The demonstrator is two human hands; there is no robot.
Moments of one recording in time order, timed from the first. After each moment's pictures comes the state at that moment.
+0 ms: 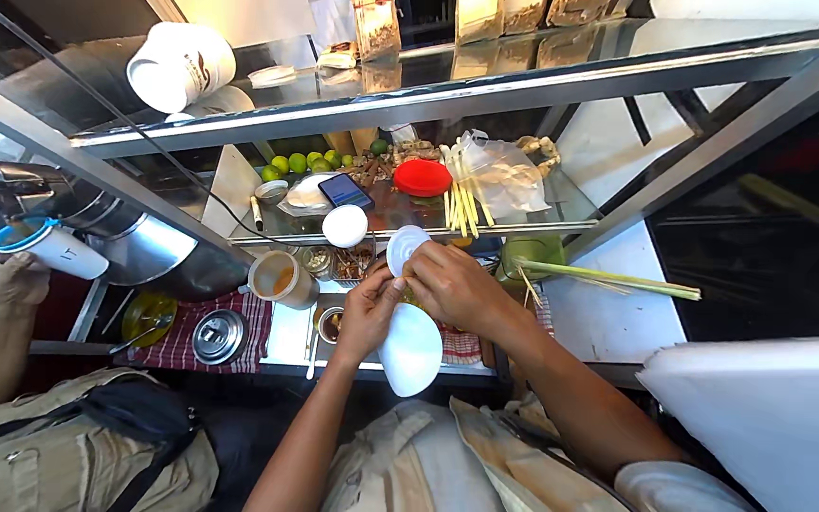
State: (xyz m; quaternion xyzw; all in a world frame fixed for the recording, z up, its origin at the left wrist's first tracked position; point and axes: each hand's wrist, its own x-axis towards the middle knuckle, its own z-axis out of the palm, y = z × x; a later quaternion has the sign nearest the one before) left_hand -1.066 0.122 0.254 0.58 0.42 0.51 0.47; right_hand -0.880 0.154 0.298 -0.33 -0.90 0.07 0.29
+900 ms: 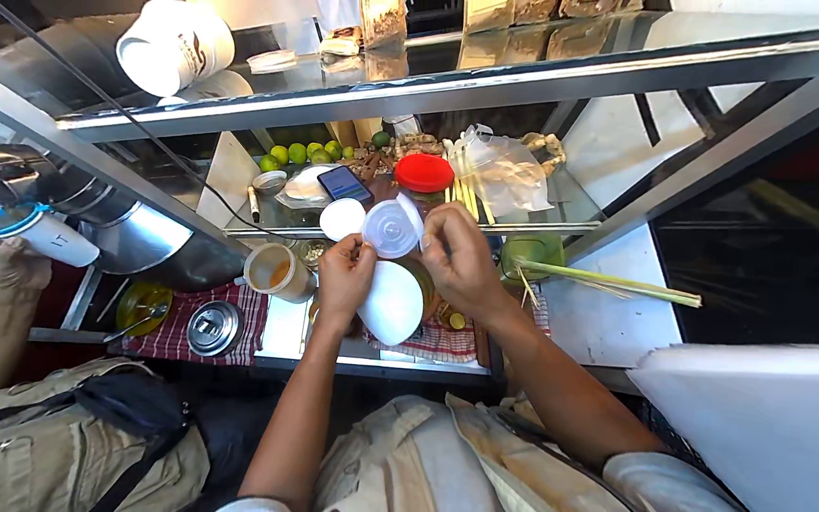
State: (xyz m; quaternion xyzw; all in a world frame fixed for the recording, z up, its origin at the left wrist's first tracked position) left_hand -1.080 0.158 0.269 0.60 0.59 0.46 0.27; right_hand -0.883 0.164 0.311 -0.39 -0.77 0.20 0.46
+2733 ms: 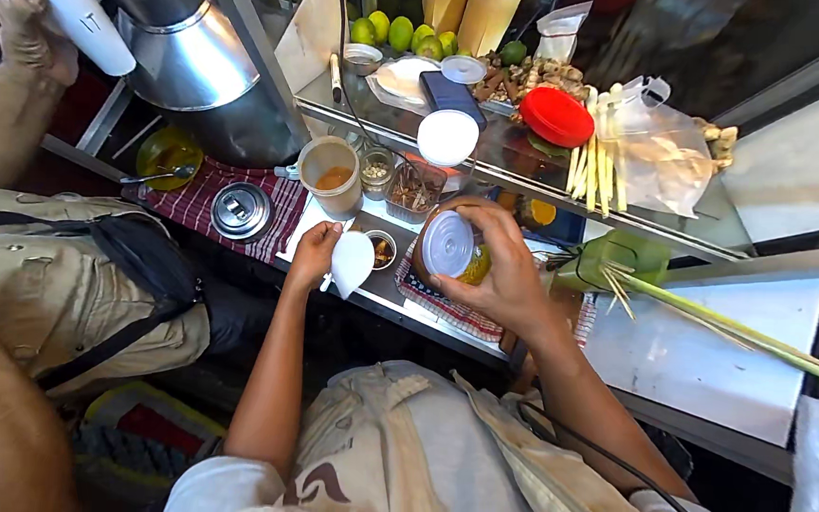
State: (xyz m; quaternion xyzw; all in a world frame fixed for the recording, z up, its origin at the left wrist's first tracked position) left_hand -1.224 0.076 0.136 0.38 0.65 0.46 0.47; right_hand -0.923 0.133 0.260 -0.38 -0.85 0.27 0.24
